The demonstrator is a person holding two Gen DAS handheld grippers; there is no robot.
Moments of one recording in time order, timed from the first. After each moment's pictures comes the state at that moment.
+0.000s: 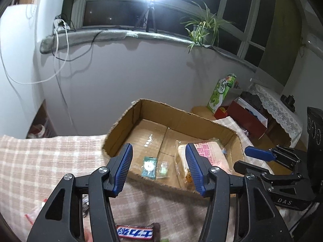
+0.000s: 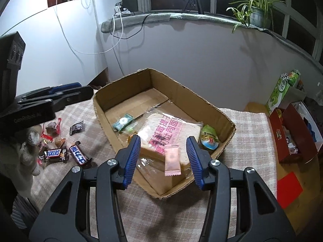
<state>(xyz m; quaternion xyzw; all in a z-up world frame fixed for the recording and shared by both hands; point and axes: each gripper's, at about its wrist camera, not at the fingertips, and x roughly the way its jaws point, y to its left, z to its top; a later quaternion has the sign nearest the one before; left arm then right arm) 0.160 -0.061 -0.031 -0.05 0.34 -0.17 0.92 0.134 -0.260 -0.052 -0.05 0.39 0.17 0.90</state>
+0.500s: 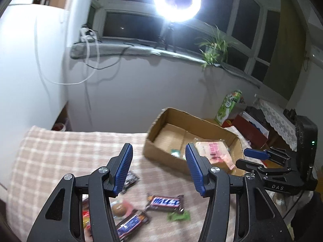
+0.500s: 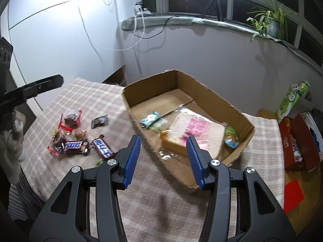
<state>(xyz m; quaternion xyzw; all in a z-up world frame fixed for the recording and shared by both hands) 0.096 0.019 -0.006 -0.08 0.31 -0.13 0.94 0.103 -0.223 -0.044 -0.07 0.38 0.21 0.90</state>
